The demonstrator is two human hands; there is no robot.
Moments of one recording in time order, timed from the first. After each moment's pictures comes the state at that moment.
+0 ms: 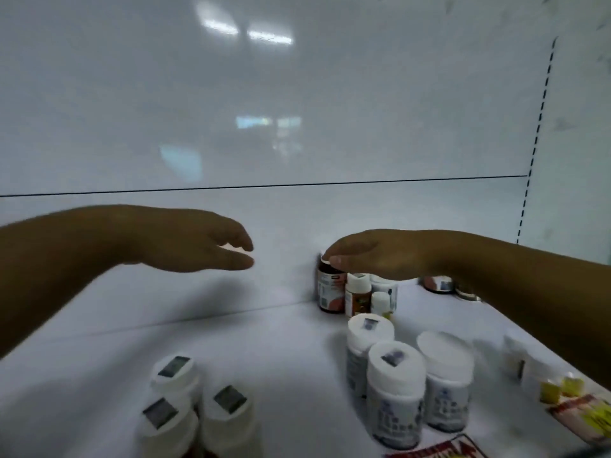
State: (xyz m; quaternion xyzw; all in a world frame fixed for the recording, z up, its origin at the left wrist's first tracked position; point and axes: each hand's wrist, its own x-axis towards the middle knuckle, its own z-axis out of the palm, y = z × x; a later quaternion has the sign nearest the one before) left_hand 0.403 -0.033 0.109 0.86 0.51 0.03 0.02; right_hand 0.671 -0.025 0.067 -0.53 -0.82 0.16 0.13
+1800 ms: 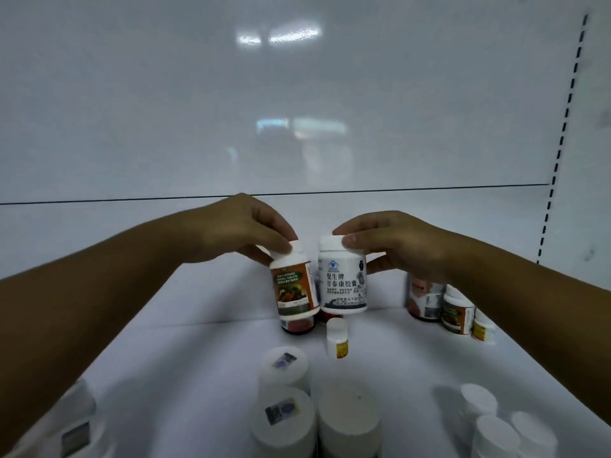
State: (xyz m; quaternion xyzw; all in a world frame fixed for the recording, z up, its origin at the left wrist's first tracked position) left_hand 0.541 0.020 0.107 0.79 0.44 0.28 0.31; right_hand 0.793 0.023 0.074 -0.37 -0.74 0.42 0.36
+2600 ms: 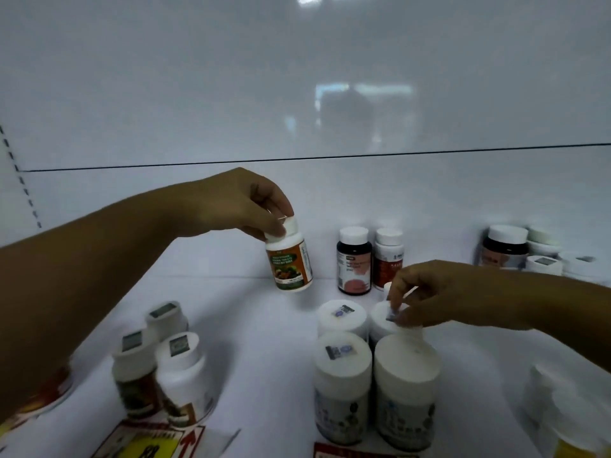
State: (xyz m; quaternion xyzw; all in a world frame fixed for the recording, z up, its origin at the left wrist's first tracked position) left_hand 0.484 -0.035 0.101 0.74 0.55 0.28 0.24; right_hand 0.771 -0.016 0.016 -0.43 -0.80 0.40 0.14
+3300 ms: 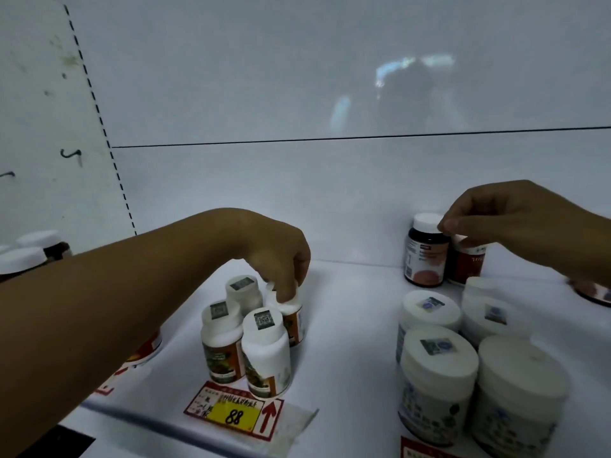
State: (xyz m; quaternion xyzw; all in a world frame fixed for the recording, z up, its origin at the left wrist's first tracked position) left_hand 0.443 -0.043 0.055 0.72 0.67 -0.13 0.12; right_hand 0.725 0.010 0.046 -0.40 -0.80 0.27 0.35
